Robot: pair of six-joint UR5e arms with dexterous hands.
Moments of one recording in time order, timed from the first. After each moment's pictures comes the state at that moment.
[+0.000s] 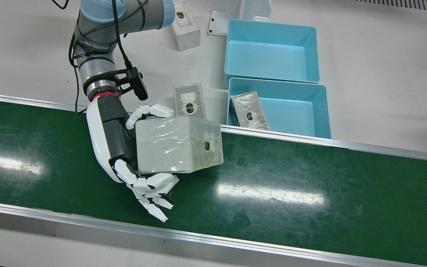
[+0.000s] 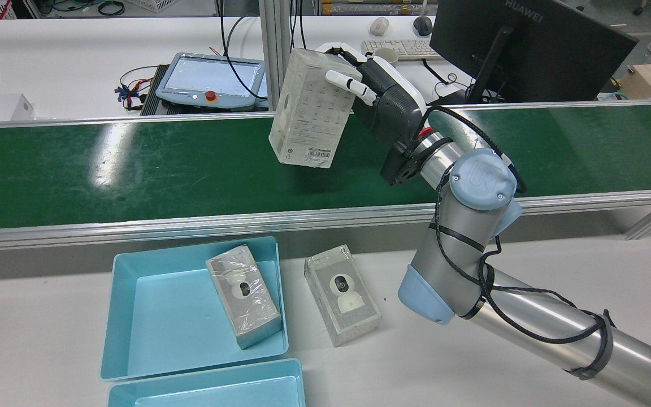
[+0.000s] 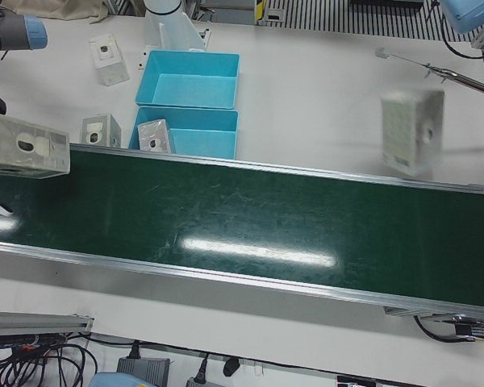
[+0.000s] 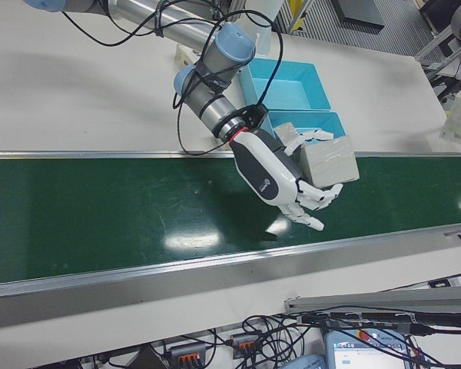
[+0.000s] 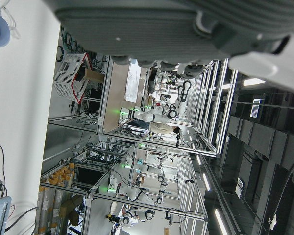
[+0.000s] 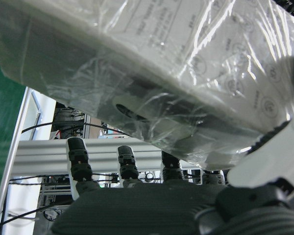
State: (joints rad) left arm -1.82 -1.80 -1.75 0.40 1.93 -0.16; right arm 0.79 -0.88 1.67 -3.42 -1.15 -0.22
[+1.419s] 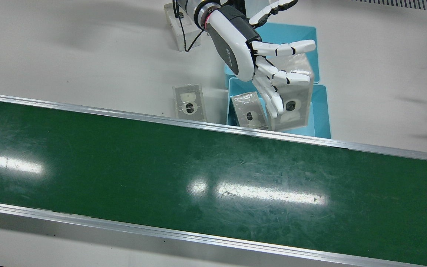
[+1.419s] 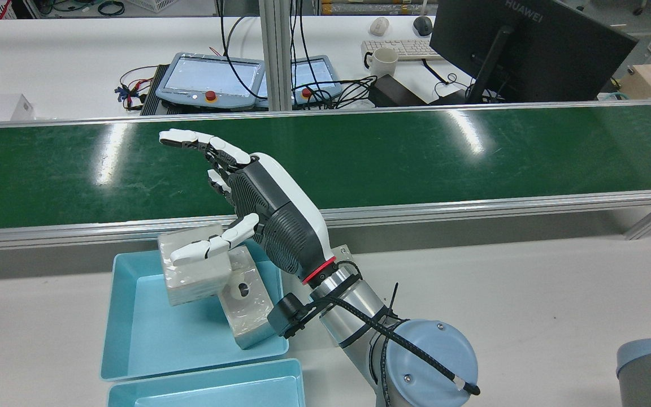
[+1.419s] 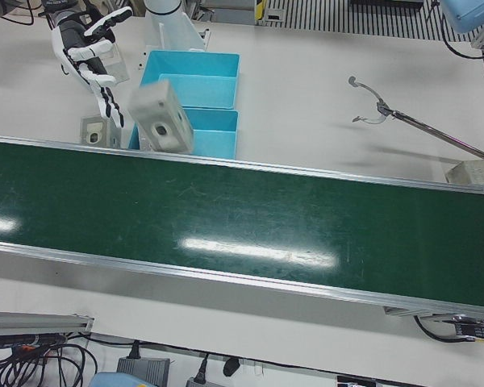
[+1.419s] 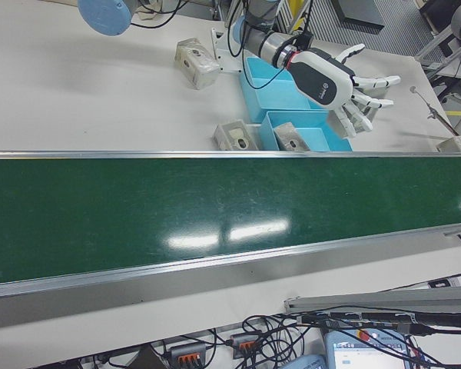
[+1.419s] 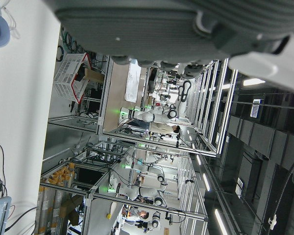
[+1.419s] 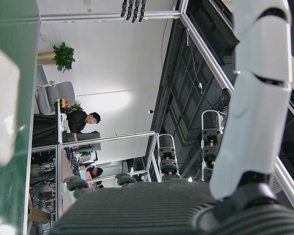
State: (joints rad) left arm -1.82 -1.80 -1.75 0.40 1.93 -0.16; right arm 0.34 -0.83 1.96 -3.38 -0.84 -0.55
